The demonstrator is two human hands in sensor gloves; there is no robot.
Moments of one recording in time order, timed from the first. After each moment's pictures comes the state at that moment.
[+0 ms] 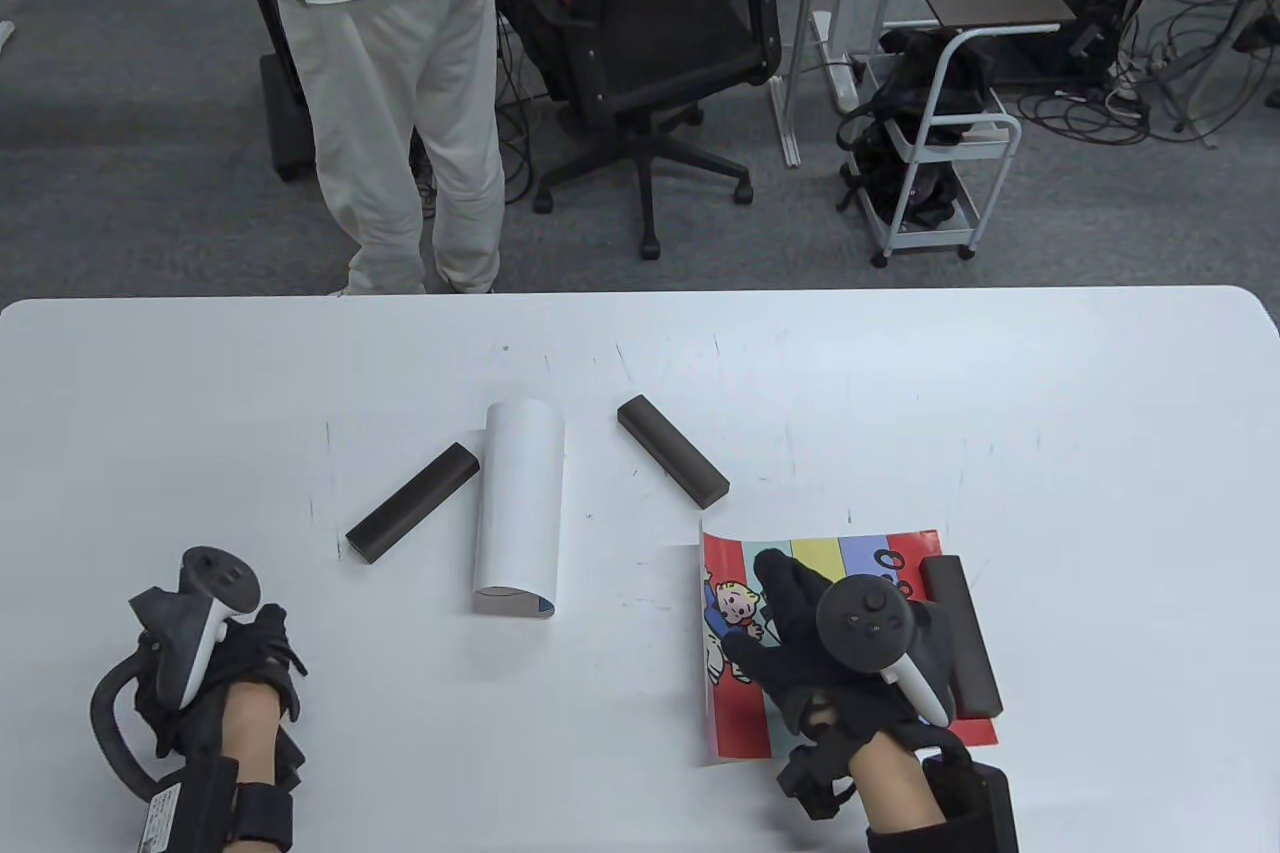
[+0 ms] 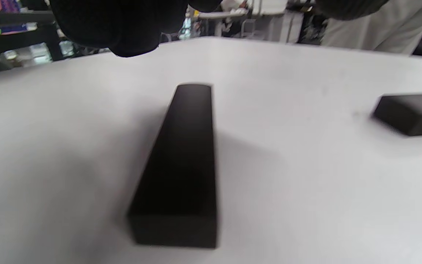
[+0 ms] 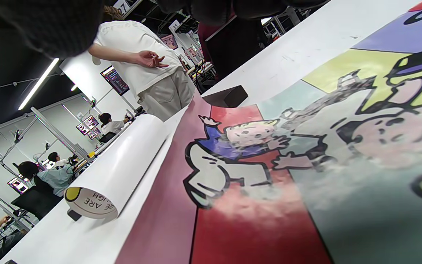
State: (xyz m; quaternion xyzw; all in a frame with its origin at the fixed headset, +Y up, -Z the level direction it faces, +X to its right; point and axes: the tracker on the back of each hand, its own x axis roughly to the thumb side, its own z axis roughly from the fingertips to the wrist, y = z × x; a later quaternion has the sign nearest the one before) left_hand -0.380 -0.722 -0.281 -0.18 0.40 0.06 0.90; right_hand 0.149 -0.720 -0.295 0.08 0.05 0.94 0.34
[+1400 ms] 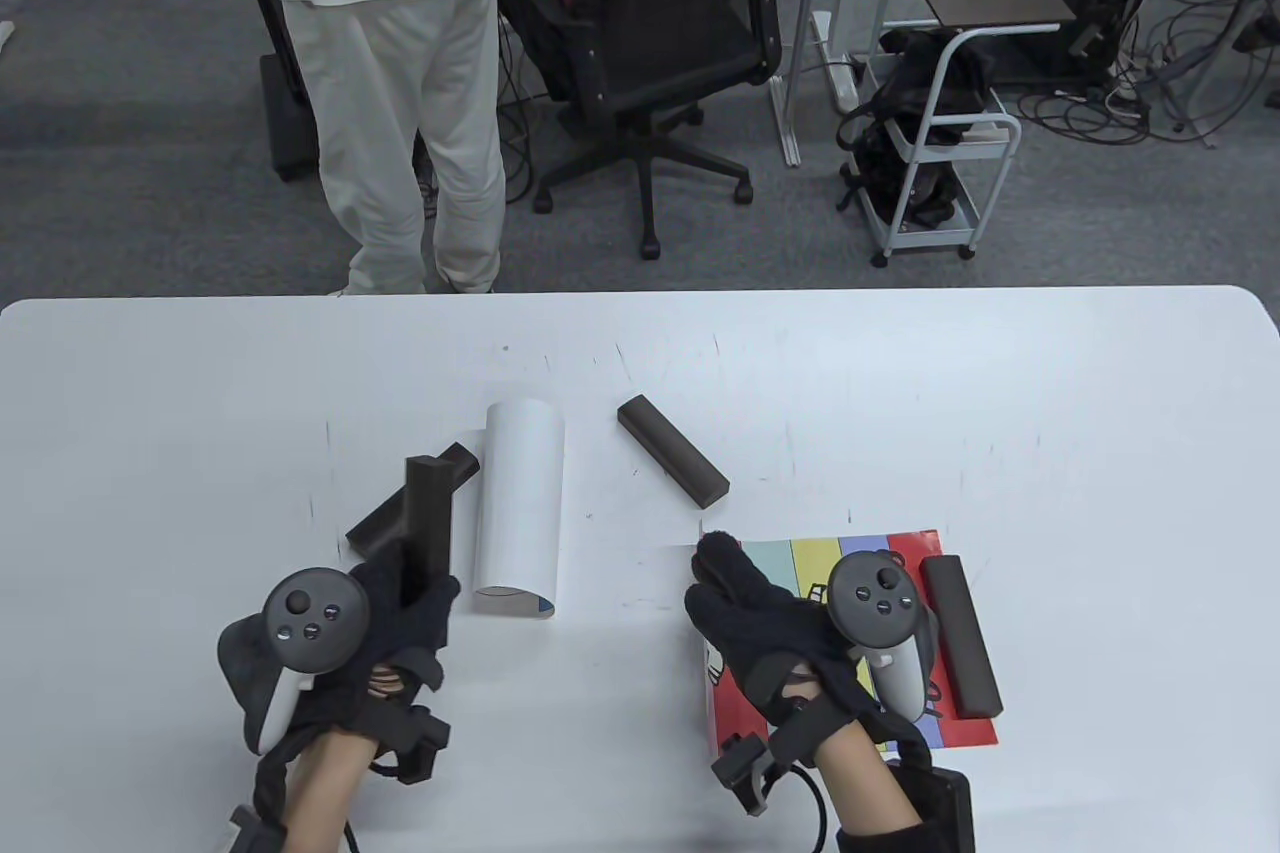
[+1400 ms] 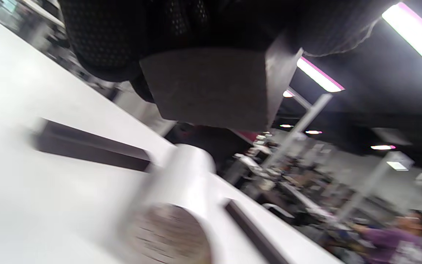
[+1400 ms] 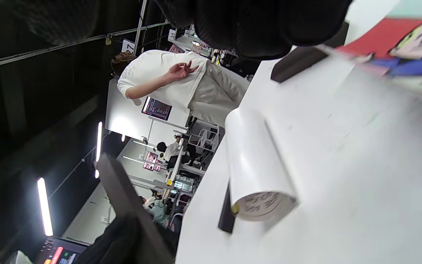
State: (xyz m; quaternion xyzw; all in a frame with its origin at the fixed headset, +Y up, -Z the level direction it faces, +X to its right) left_hand -0.241 -0.663 -0.269 0.06 0.01 0.33 0.94; right_hand 0.105 -0.684 -0.289 0.09 0.10 0.79 0.60
